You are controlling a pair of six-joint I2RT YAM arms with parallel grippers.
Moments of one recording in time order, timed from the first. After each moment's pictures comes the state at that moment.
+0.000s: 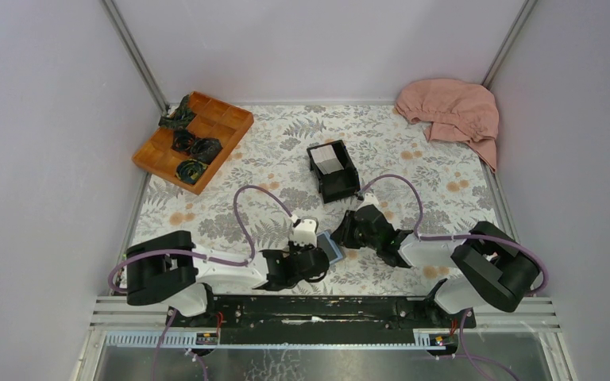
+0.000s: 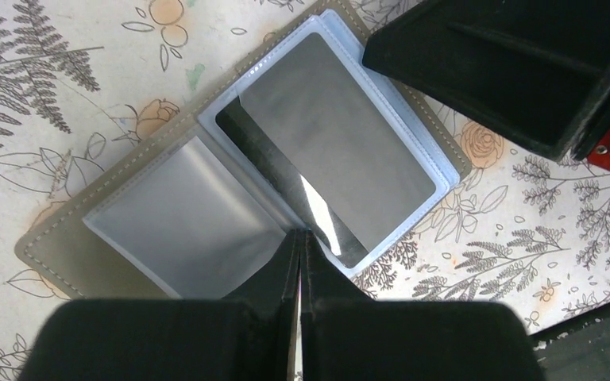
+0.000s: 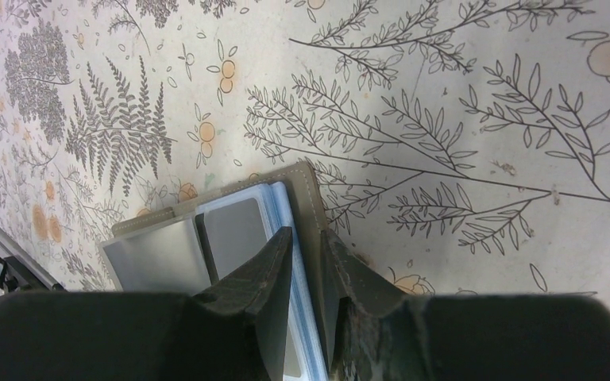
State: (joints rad) left arm -1.29 1.51 0.61 -0.05 -0.55 -0.99; right arm 0.80 1.43 0.39 0.35 0.02 0.84
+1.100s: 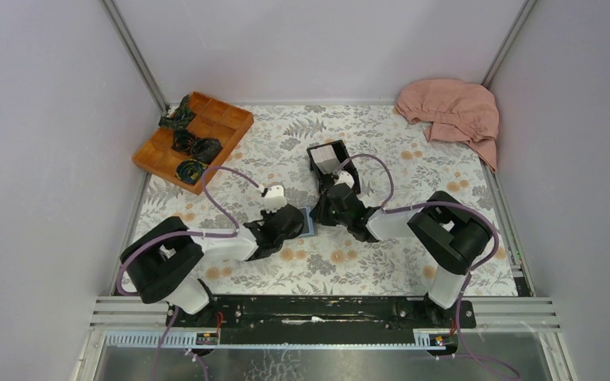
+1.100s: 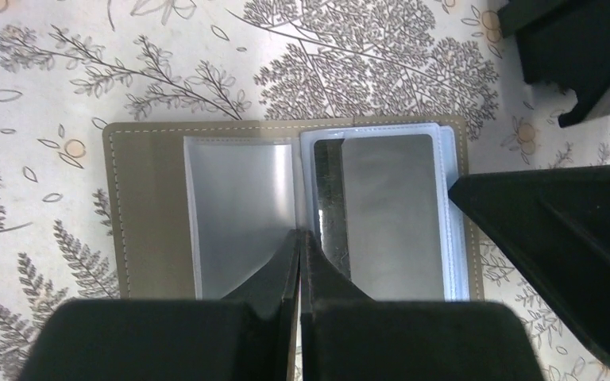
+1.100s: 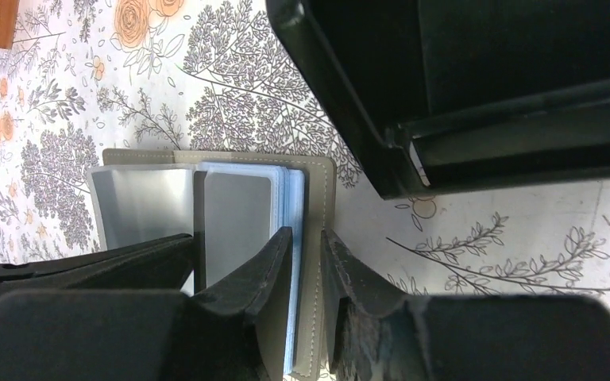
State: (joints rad) left arm -0.90 1.52 0.57 0.08 -0.57 -0.84; right arm 0.80 1.77 0.72 0.39 0.09 0.80
